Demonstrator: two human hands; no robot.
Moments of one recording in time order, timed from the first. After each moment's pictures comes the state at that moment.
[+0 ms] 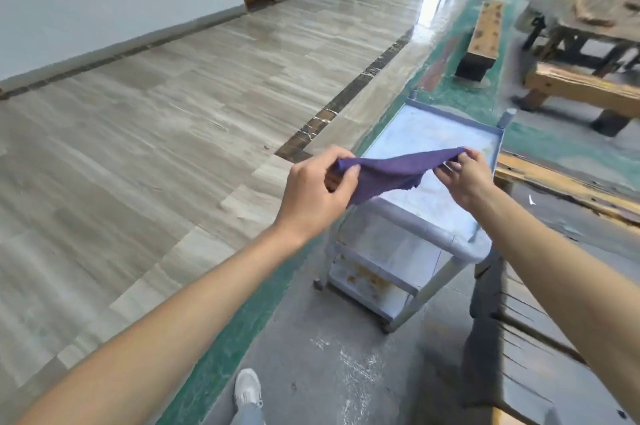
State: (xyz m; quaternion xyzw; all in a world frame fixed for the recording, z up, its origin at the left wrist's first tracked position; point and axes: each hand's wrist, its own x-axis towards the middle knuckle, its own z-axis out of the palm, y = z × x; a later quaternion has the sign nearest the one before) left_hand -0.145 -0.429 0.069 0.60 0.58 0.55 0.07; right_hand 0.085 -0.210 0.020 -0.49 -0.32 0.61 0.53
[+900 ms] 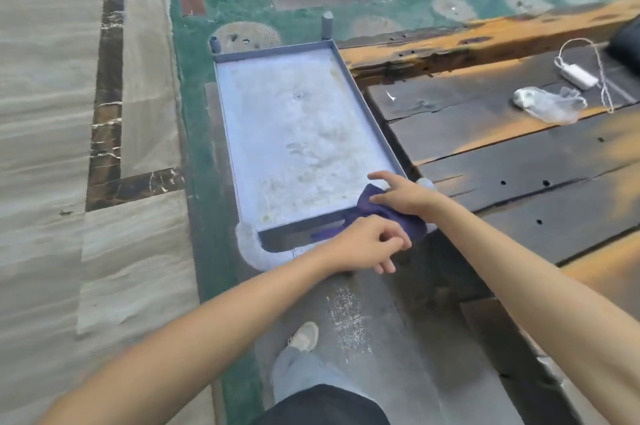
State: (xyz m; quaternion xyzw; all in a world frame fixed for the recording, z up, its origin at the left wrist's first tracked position) left_hand -0.068 -0.200 -0.058 0.77 0.25 0.00 0.58; right_hand 0.118 -0.189 -0.082 -0.77 -0.45 0.42 0.14
